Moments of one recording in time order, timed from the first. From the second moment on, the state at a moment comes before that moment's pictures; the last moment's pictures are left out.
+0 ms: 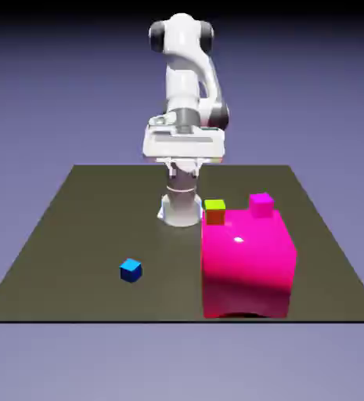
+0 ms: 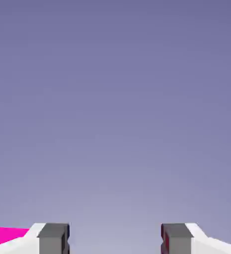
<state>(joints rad) 0.05 -0.54 -0.04 -2.80 -0.01 3.02 0.69</state>
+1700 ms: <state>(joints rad) 0.67 0.26 -0.93 -2.69 -0.09 2.79 -0.43</state>
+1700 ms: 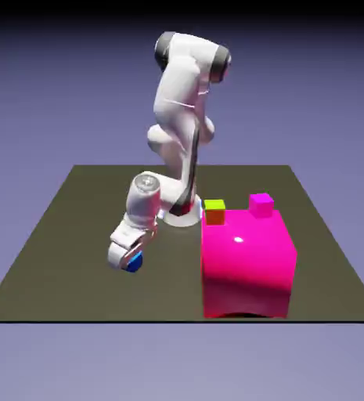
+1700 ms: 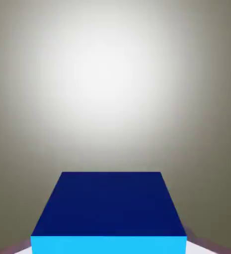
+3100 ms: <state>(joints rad) 0.78 -0.42 -0.14 -2.65 -0.37 2.33 -1.09</state>
